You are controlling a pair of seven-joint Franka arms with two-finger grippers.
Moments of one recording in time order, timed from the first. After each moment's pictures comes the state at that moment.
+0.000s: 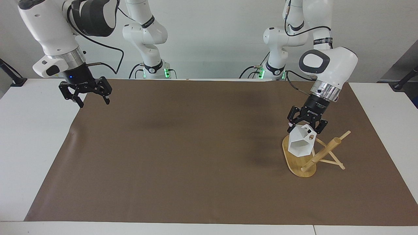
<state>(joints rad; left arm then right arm) -0.08 -0.02 -0.09 -2.18 -0.85 2.68 -2.33 -0.07 -0.01 -0.05 -1.71 0.07 1.83 -0.22</state>
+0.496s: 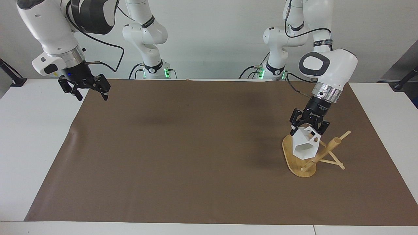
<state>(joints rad) -0.08 0.00 -0.08 -2.18 -0.85 2.72 -2.41 -0.07 -0.02 -0.05 -1.68 0.01 1.73 -0.13</state>
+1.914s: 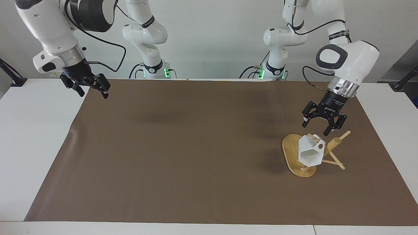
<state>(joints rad) 0.05 -0.08 -0.07 -2.12 -0.57 2.41 -2.44 -0.07 -0.02 -0.05 -1.67 0.01 1.69 0.00</state>
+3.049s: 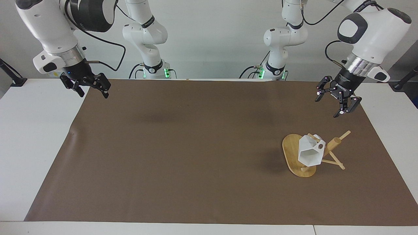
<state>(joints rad) 0.08 -0.11 -0.07 -1.89 -0.26 1.97 -1.68 -0.07 -0.02 -0.05 -1.67 0.01 1.69 -0.05</state>
